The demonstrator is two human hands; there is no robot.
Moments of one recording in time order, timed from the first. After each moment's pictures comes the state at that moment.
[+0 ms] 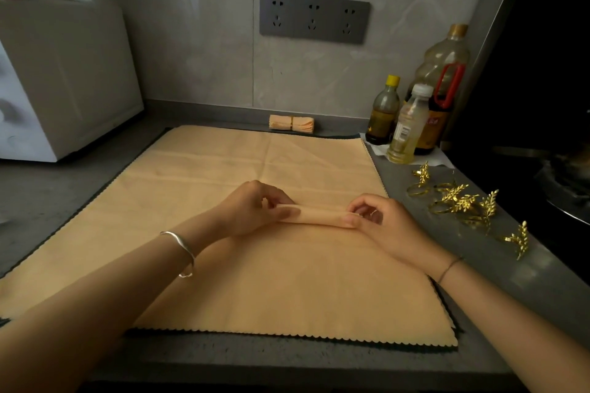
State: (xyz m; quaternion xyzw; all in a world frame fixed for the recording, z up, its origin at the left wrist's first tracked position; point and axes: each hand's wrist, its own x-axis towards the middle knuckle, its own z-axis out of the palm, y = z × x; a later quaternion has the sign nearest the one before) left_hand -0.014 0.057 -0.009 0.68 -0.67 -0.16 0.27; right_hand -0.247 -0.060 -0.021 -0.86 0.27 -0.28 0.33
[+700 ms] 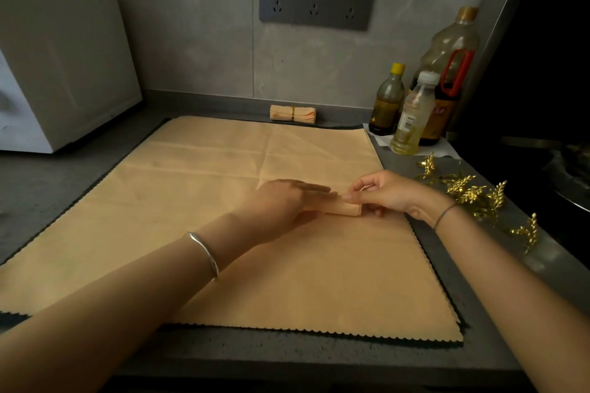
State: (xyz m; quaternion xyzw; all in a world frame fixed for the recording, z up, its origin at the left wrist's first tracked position) left_hand -0.054 0.046 -0.012 0.60 -0.77 0.09 0.17; right_hand -0.228 -0.091 0.014 -0.81 0.39 -0.07 0.43
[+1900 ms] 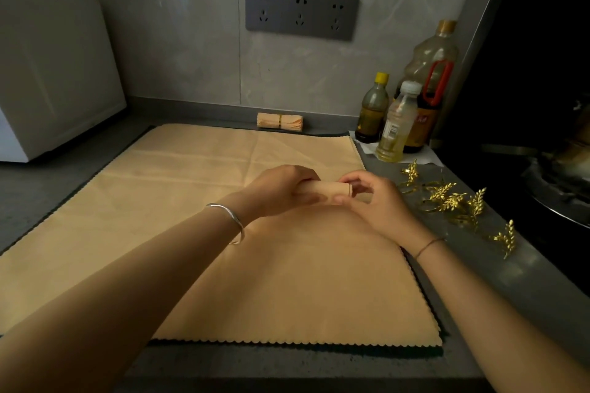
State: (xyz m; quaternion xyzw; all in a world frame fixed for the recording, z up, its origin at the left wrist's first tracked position) left_hand -0.053 -0.004 0.007 0.67 -0.72 -0.04 0.19; right_hand -0.240 -0.088 -0.011 -0.85 0.29 -0.32 0.29
